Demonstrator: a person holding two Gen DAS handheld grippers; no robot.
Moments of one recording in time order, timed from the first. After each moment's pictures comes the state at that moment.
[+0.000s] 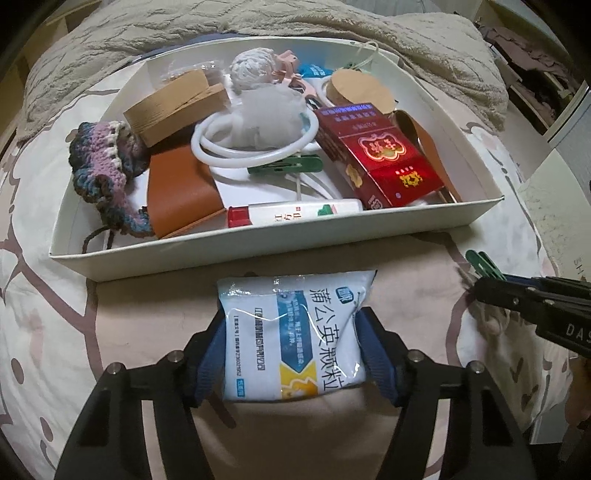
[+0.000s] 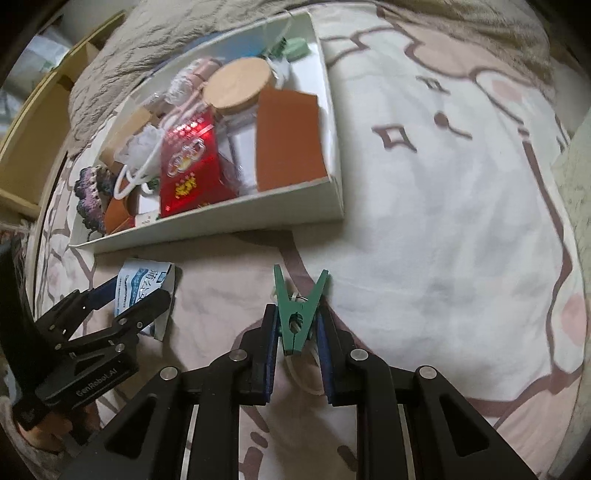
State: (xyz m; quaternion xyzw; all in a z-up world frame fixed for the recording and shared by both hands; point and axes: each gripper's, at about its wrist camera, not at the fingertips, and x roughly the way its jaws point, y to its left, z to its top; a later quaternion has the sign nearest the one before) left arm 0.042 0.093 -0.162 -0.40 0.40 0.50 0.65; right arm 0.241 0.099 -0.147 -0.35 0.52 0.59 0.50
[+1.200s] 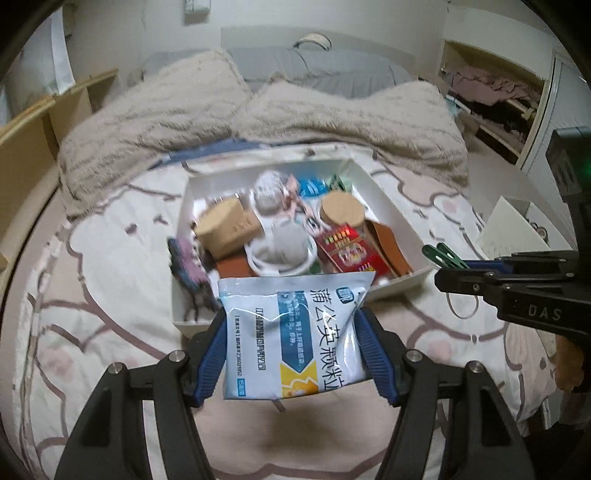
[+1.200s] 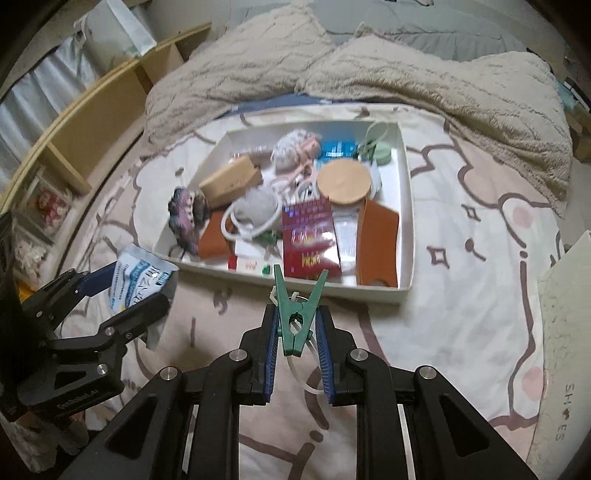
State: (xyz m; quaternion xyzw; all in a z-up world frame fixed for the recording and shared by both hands) left arm 0.019 0.065 -0.054 -0.28 0.31 0.55 0.72; right arm 0.197 0.103 -0.058 -0.33 0.40 0.69 0.50
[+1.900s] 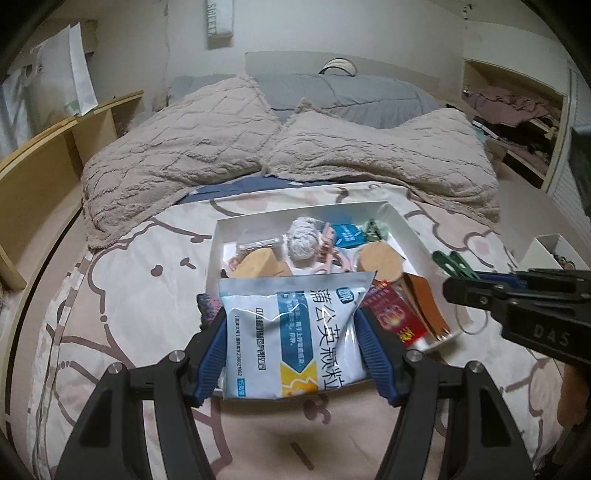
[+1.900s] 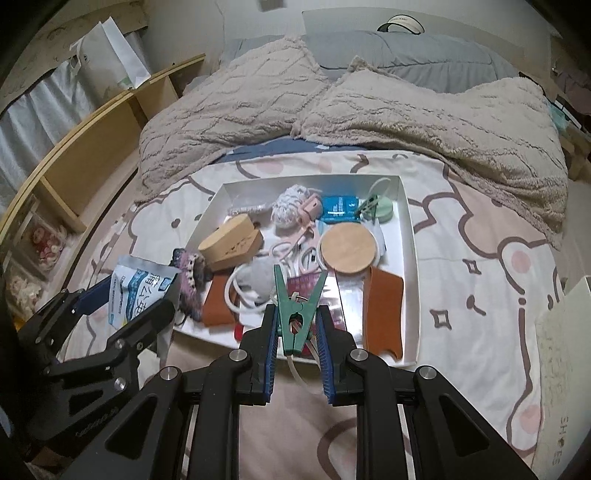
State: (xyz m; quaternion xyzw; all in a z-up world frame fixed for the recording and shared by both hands) left arm 0.011 0.112 -0.043 -0.25 0.29 0.61 0.70; right arm 0.180 0.144 -0.038 -0.29 0.37 0.70 0.54
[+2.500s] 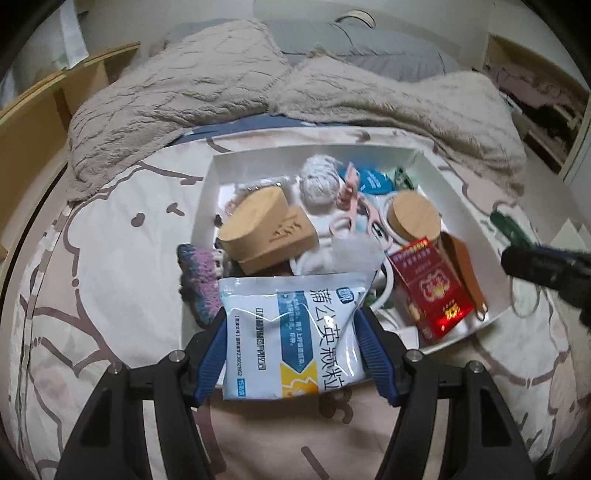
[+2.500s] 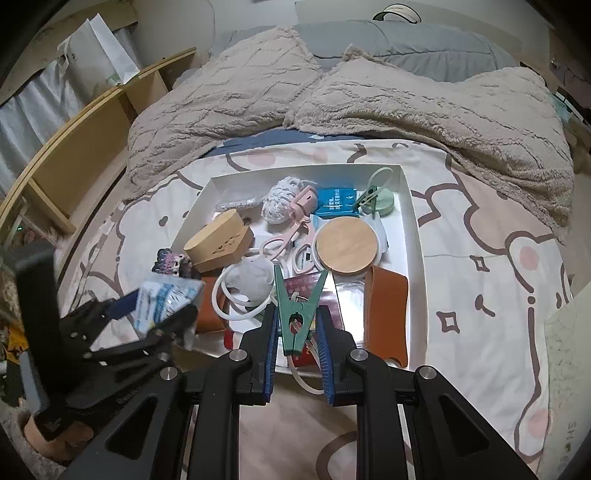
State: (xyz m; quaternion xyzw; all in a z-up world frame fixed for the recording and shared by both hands) left arm 0.007 0.146 -0.105 -0.31 0.35 0.59 0.66; right arm 0.177 0.158 -0.055 -0.30 0.38 0.69 0.54
